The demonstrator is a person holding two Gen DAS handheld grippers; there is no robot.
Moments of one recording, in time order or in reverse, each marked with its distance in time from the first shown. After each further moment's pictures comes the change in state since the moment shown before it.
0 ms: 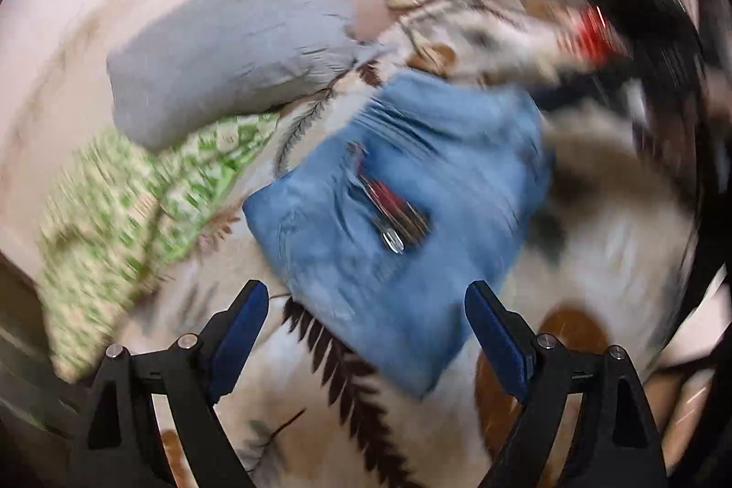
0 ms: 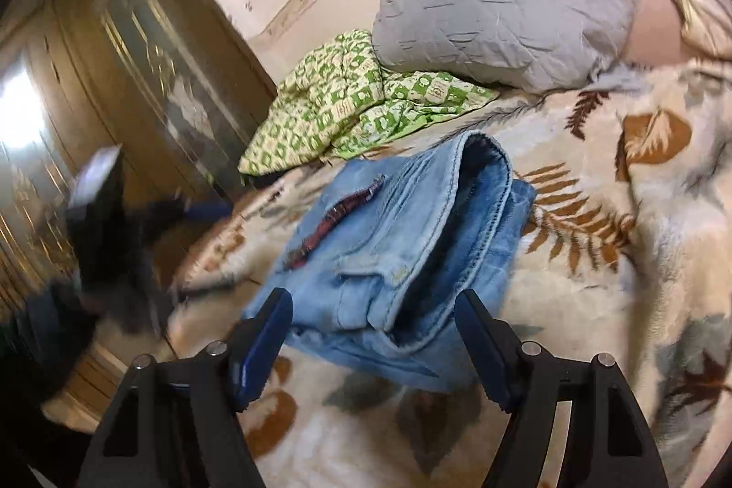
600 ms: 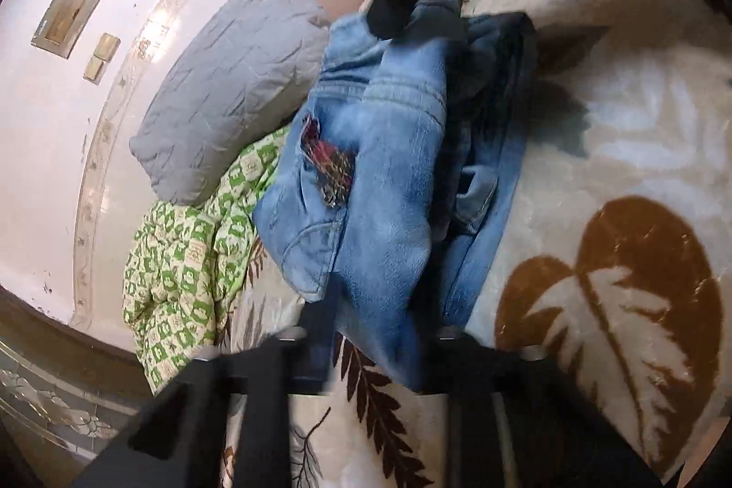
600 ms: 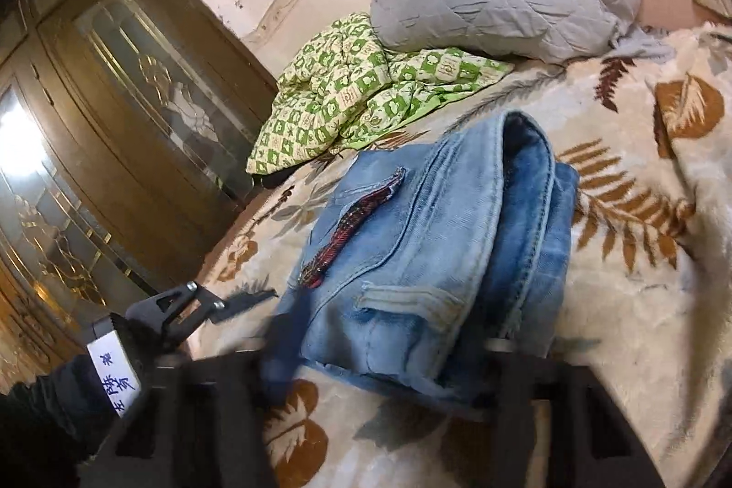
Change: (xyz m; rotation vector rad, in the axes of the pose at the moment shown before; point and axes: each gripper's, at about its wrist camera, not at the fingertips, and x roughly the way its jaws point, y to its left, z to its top) left arm 0.045 -0.054 -0.025 0.290 0.046 0.272; right arm 0.038 0.011 0.013 0.042 0.055 0.014
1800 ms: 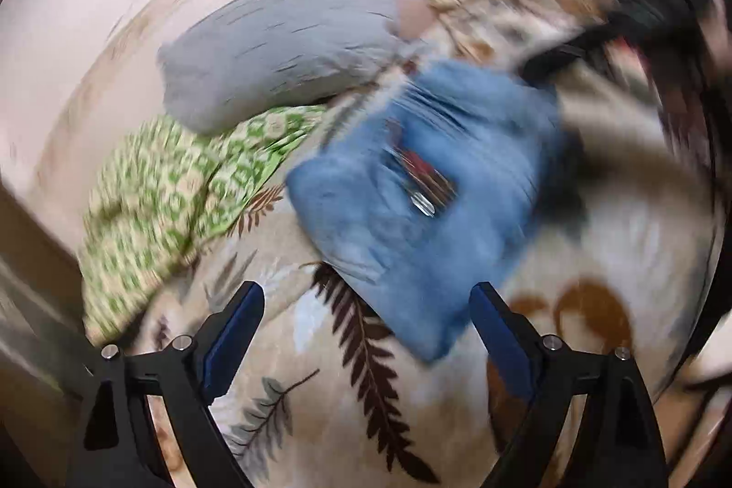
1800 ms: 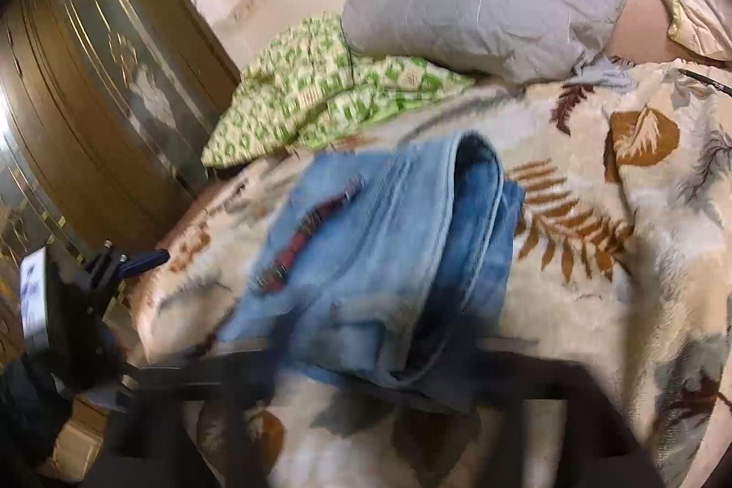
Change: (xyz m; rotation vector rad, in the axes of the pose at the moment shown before) left arm -0.040 0.080 -0.019 -0.488 -0.024 -0.171; right arm -0.023 0.003 0.005 -0.032 -0.035 -0.142
